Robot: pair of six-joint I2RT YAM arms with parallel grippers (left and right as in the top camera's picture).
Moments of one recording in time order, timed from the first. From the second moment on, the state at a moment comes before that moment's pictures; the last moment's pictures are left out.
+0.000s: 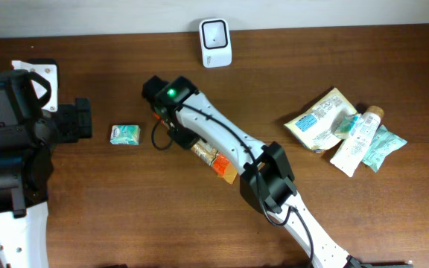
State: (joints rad) left arm 0.10 1.23 1.62 -1.10 -0.17 0.16; right arm 0.77 2.61 2.52 -1.51 0.17 -0.03
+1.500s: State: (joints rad) left arm 0.10 1.23 1.62 -1.10 -0.17 0.16; right arm 0.48 2.59 2.31 -1.48 -0.53 -0.34
